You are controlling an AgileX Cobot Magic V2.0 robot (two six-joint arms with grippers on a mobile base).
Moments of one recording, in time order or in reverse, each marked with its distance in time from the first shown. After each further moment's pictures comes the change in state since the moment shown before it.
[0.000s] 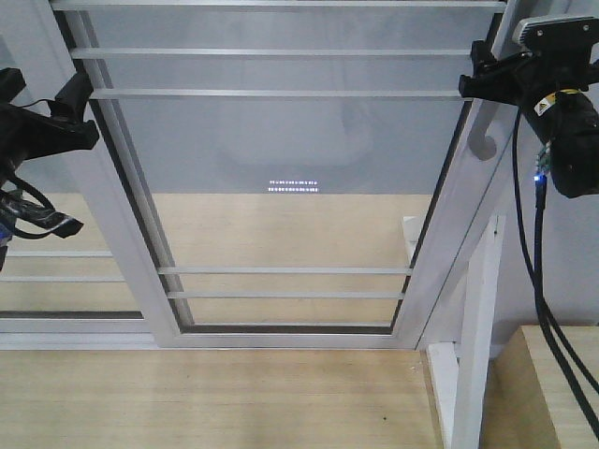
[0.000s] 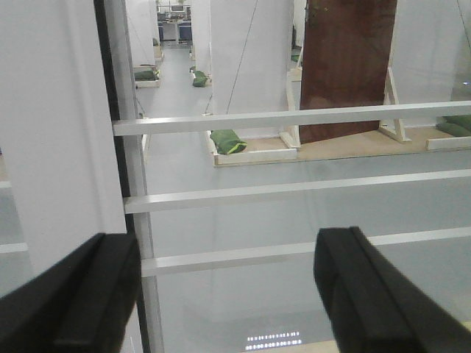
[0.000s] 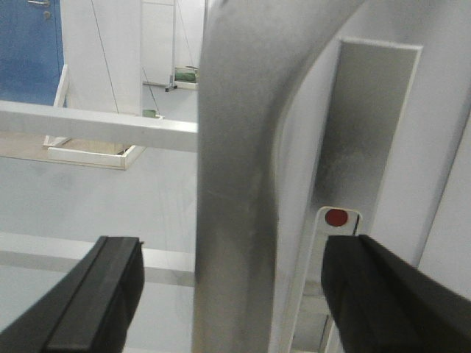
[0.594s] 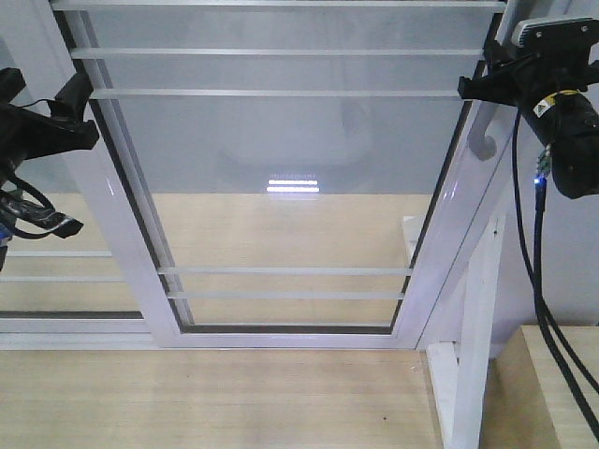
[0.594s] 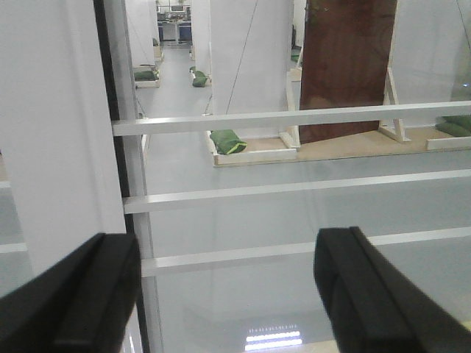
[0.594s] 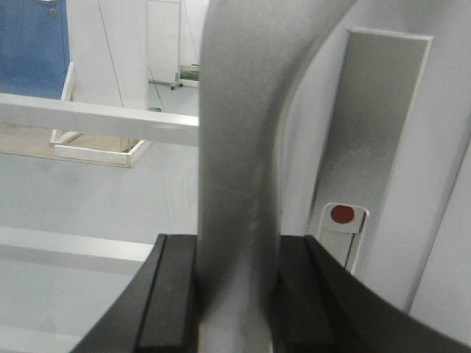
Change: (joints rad) left arm 0.000 0.000 0.000 0.000 0.000 -0.001; right arm -0.002 0.005 -0.003 -0.050 -0.003 0.033
